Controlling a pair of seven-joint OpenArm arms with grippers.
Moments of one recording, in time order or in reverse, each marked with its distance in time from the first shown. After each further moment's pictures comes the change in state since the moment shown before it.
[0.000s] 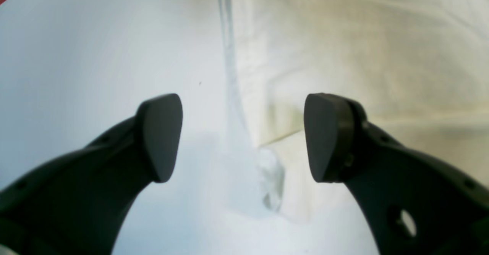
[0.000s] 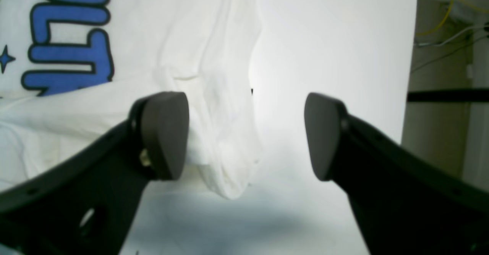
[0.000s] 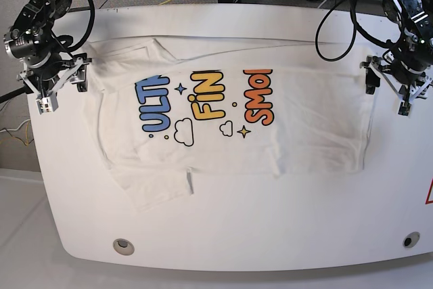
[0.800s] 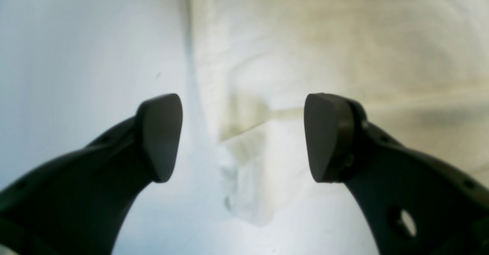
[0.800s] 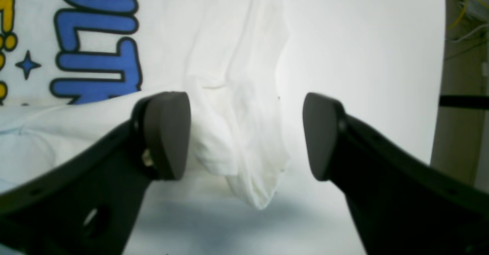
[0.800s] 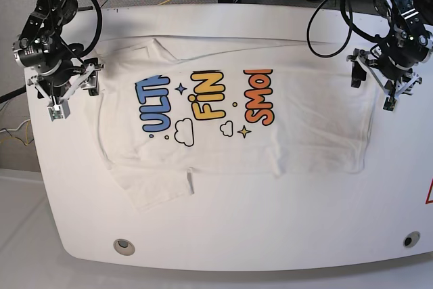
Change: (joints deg) left arm 1.7 2.4 3.7 0.3 0.2 0.9 -0.3; right arm 1.4 0.3 -7.2 0.1 -0.6 -7.5 -1.9
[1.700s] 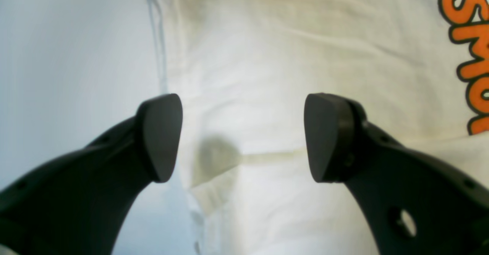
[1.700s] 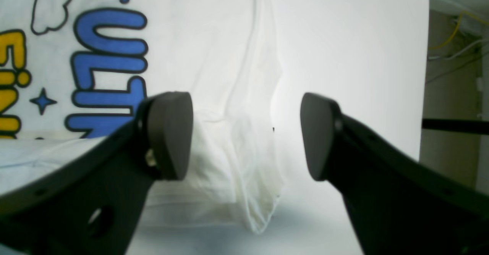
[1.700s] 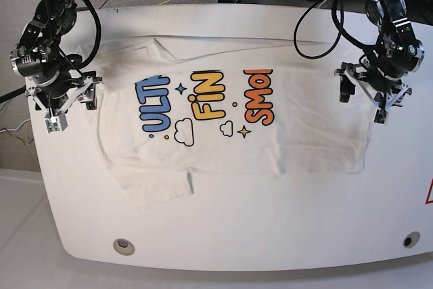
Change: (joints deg) left arm -1.9 -0.3 6.6 0.0 -0.1 7.3 -3.1; right arm 3.7 0.0 -0.3 -0.1 0.0 -0.3 0.1
